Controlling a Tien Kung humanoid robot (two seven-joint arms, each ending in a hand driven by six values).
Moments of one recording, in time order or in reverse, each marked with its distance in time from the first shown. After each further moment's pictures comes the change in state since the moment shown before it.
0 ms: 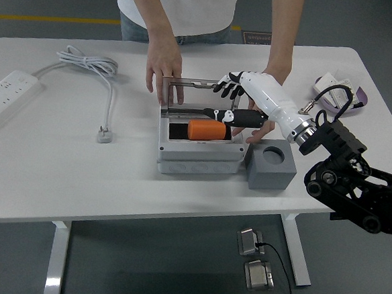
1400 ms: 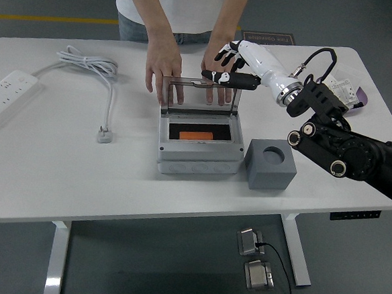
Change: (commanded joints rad) left arm -0.018 0.011 -0.018 -0.003 0.030 -0.004 0.011; right arm 0.247 0.205 -0.129 -0.502 0.266 0.056 0.097
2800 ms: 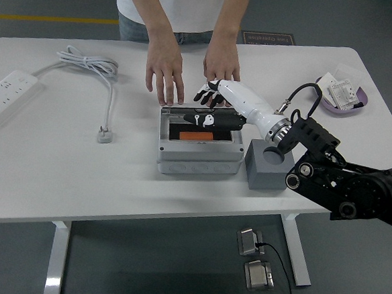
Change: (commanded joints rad) left arm 0.000 0.005 0.035 0.004 -0.044 0.002 -0.018; right arm -0.137 -0.104 -0.043 0.371 -0.104 -0.031 -0.067
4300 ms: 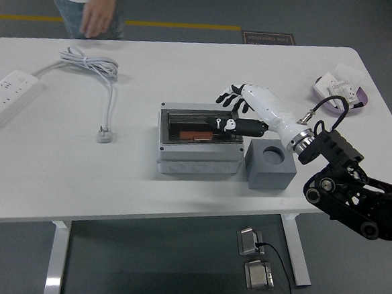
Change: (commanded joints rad) left arm 0.014 -0.011 -0.001 0.000 0.003 0.000 -0.001; right arm -0.182 -0.106 0.209 0.107 -0.130 -0.013 -0.046
